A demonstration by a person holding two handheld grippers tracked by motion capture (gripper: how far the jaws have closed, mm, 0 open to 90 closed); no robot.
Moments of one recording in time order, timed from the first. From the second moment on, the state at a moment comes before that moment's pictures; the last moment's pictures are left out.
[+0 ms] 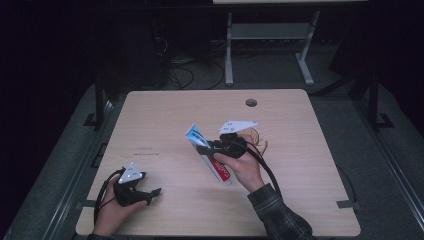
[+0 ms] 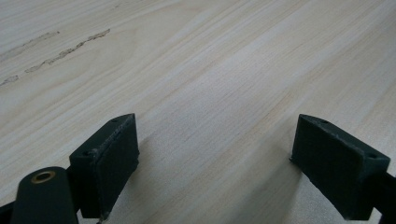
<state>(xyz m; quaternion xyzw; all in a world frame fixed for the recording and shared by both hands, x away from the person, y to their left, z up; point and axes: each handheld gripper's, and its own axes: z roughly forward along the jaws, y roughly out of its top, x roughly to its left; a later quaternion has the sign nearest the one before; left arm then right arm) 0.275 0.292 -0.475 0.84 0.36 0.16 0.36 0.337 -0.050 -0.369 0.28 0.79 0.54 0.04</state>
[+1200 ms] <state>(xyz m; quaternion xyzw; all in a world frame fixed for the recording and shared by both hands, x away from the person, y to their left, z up) 0.275 0.292 -0.475 0.84 0.36 0.16 0.36 0.357 -0.082 -0.326 0.30 0.74 0.60 0.07</state>
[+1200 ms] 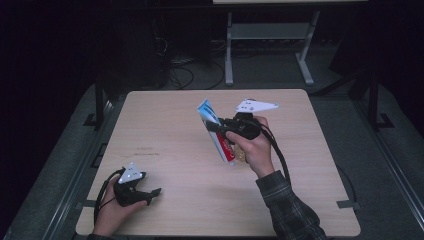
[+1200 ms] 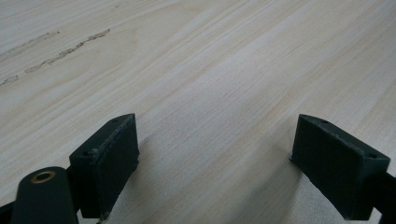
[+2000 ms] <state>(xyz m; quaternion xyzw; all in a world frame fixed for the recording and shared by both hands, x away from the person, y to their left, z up) 0.275 0.292 -0.475 0.84 0.36 0.16 0.36 0.380 -0.105 -0.306 0.31 0.72 0.61 0.12</state>
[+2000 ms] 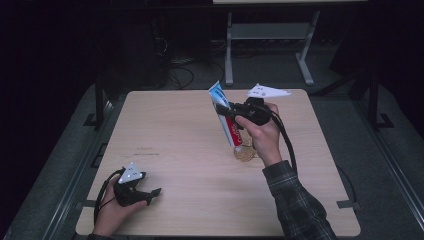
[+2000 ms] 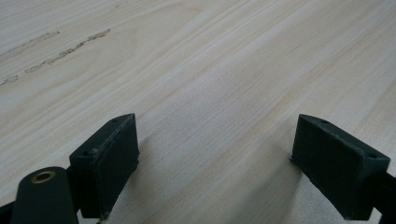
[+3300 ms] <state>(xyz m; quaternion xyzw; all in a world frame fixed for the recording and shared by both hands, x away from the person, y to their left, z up) 0.275 0.292 -0.475 0.84 0.36 0.16 0.36 0.423 -0.140 -0.334 0.36 0.71 0.59 0.16</state>
